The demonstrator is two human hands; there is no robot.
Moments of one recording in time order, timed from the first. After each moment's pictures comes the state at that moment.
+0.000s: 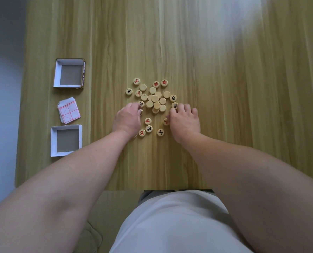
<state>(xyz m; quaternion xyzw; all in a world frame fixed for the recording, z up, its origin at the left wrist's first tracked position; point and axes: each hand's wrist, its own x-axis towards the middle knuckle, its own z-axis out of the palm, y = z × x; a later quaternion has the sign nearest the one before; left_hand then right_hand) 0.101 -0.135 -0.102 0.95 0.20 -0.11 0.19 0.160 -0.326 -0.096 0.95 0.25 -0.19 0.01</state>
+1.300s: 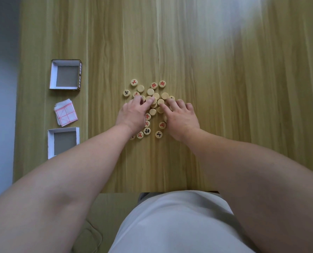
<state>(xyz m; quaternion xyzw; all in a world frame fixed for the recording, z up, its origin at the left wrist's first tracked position) 0.127 -0.143 -0.095 0.98 0.06 -0.13 0.10 0.177 -0.326 -0.094 0.92 0.33 -0.20 0.02</state>
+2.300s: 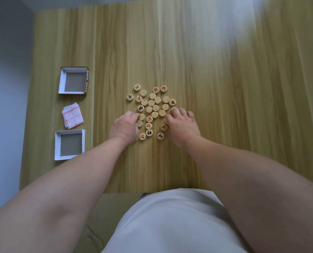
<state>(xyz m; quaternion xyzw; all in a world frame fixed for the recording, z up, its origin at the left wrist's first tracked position) 0.084 -0.129 -0.089 0.96 0.16 -0.16 0.15 0.158 -0.332 -0.079 0.92 0.33 -0.20 0.01</state>
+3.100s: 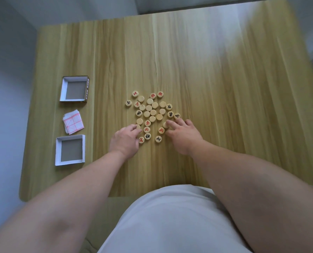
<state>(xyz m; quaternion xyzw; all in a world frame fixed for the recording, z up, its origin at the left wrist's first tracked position) 0.052 -0.139 -0.084 0.97 0.12 -0.16 0.12 0.150 -0.355 -0.060 0.87 0.39 -0.28 0.08</state>
